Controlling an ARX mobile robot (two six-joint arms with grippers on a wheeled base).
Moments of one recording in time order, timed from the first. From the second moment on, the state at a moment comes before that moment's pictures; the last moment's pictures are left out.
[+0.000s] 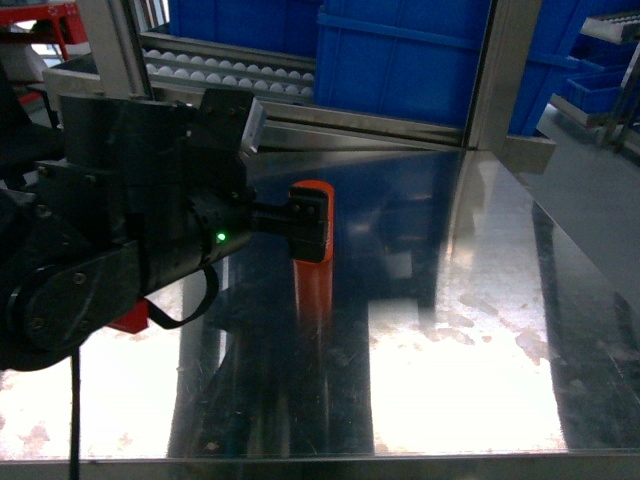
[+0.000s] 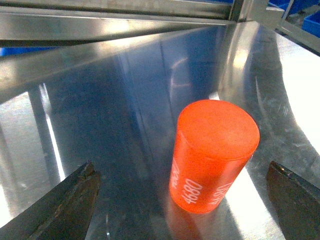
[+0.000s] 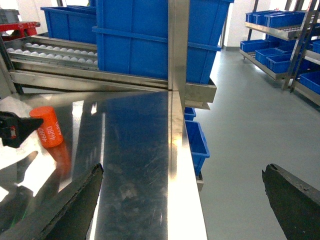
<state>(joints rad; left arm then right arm) -0.36 2.18 1.03 0.89 0.02 -0.02 0.00 0.00 0.01 -0.01 0.00 0.00</state>
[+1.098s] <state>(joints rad) -0.36 1.84 0.80 1.08 -0.16 -0.01 0.00 0.00 0.01 -0.01 0.00 0.00</state>
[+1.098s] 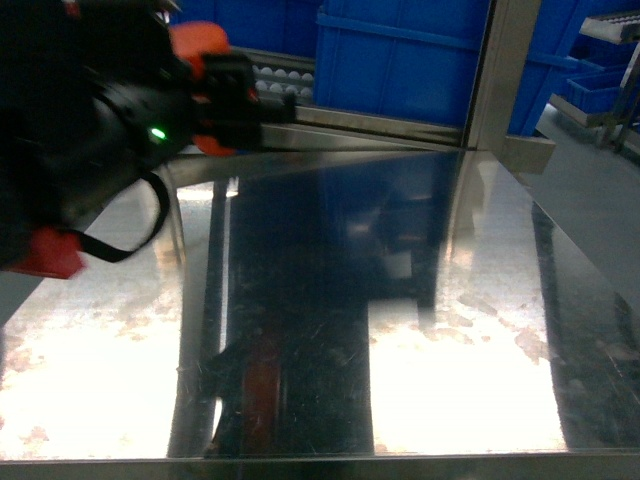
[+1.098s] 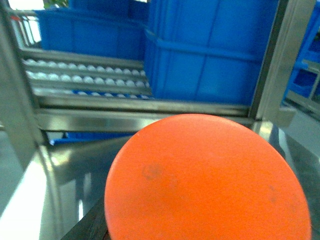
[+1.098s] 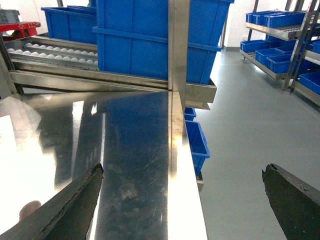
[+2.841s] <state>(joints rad) 0.00 0.03 0.01 -0.02 0.00 -0.01 0.00 0.00 0.01 -0.01 0.00 0.00</state>
